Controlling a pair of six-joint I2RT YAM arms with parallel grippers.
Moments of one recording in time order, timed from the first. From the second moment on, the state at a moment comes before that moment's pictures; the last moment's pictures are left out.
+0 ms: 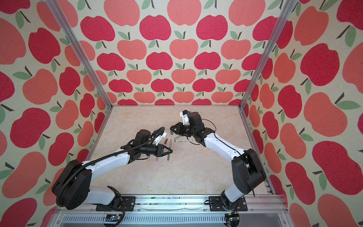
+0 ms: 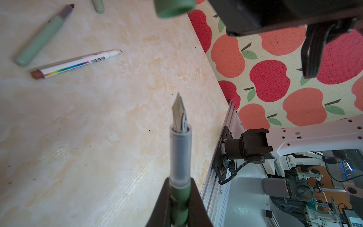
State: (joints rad) left arm -0.59 1.40 0.73 0.03 0.74 -0.47; right arm 0.64 1.57 1.12 -0.05 -0.52 0.76
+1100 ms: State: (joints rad) left arm -0.57 1.40 0.72 0.09 0.71 -0.51; right arm 0.68 1.57 1.09 -0.06 -0.52 0.76
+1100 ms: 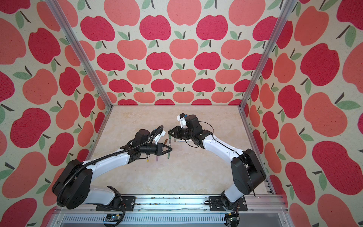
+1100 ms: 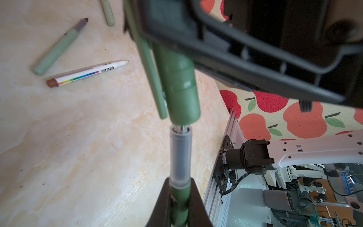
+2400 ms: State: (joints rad) left arm -0.52 1.38 0.70 0.10 0.74 -0.53; right arm 0.73 1.57 1.09 -0.02 -0.46 0.72
